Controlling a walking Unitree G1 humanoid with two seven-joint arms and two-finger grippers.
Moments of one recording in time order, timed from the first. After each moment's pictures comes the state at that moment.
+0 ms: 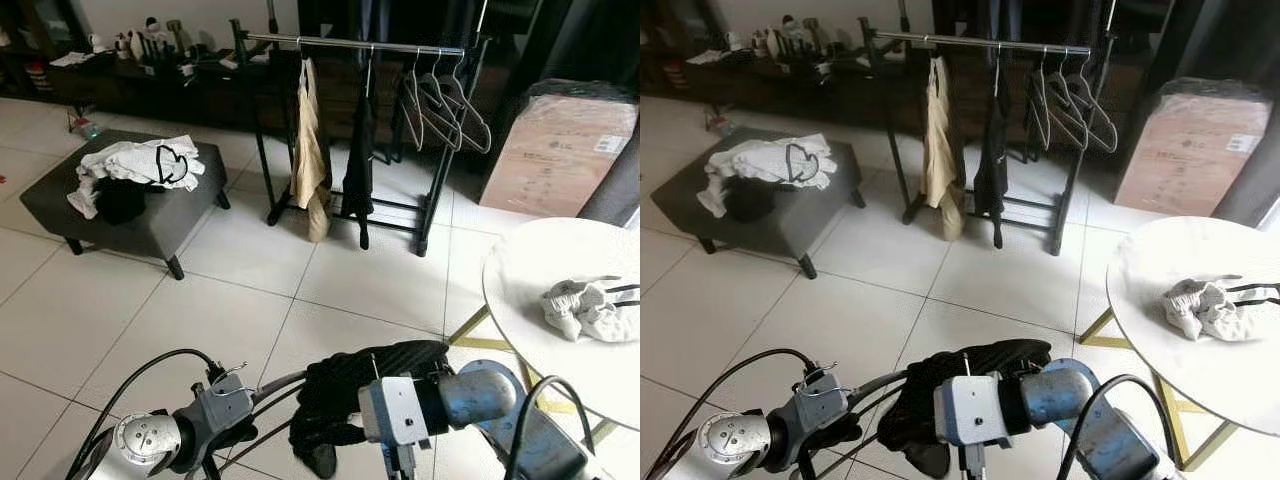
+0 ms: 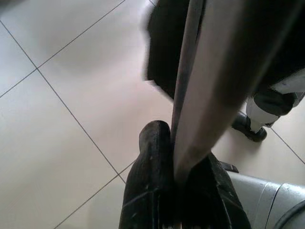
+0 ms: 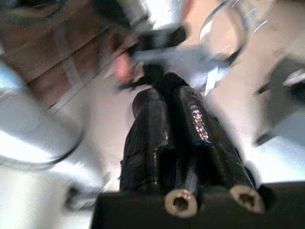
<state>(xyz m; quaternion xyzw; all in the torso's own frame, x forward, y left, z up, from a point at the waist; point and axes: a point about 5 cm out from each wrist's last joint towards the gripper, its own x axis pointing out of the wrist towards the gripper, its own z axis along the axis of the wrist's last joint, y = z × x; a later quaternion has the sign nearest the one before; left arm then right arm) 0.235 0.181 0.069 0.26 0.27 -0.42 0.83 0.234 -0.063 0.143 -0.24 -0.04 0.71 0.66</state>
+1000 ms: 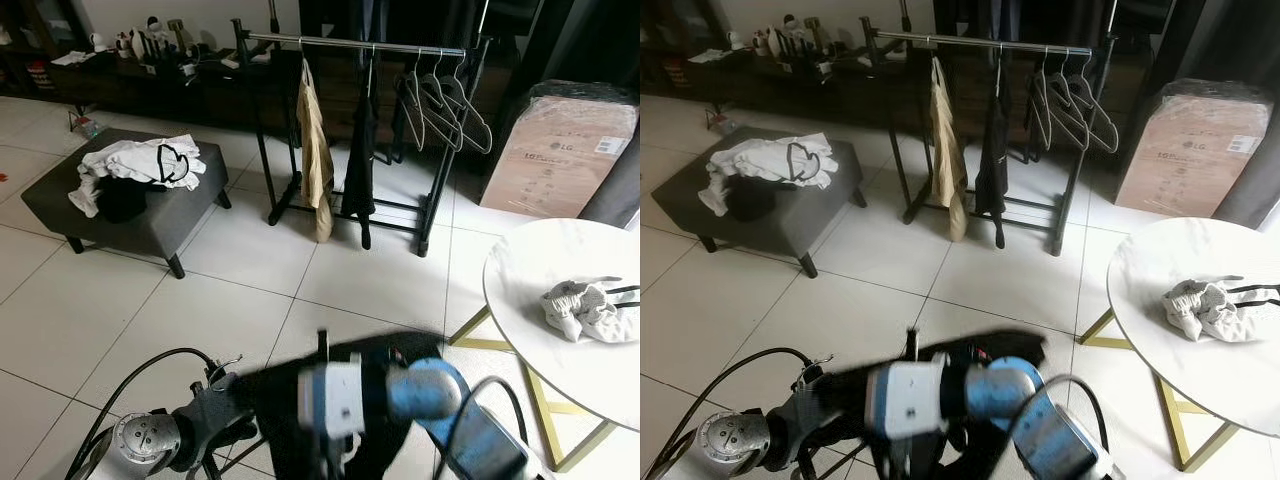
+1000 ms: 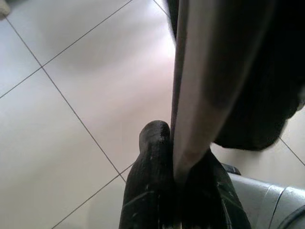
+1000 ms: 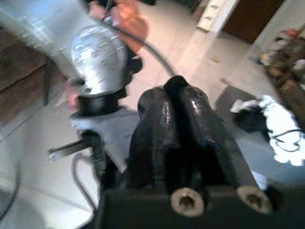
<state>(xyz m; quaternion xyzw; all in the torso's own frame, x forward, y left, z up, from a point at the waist) 0.237 0.181 0.070 0.26 0.27 -0.41 0.83 0.240 -0.018 0.166 -0.23 -0.13 0.64 0.72</state>
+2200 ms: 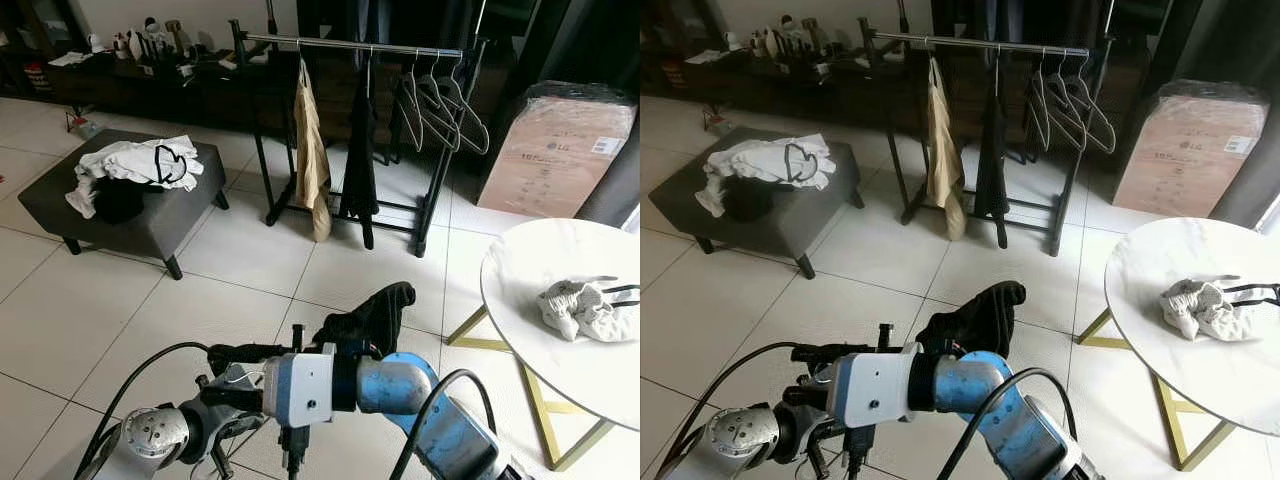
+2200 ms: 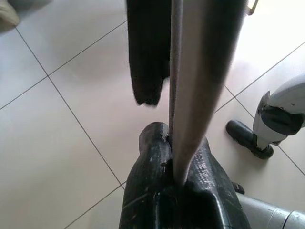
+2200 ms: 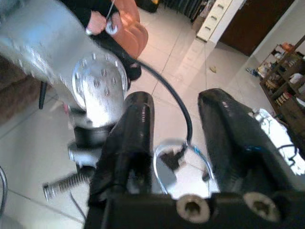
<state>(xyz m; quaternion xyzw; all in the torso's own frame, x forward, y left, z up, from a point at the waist) 0.242 0.174 0.073 0.25 0.26 -0.40 0.85 0.243 -0.002 0.170 -0.26 -0.15 0.63 0.72</state>
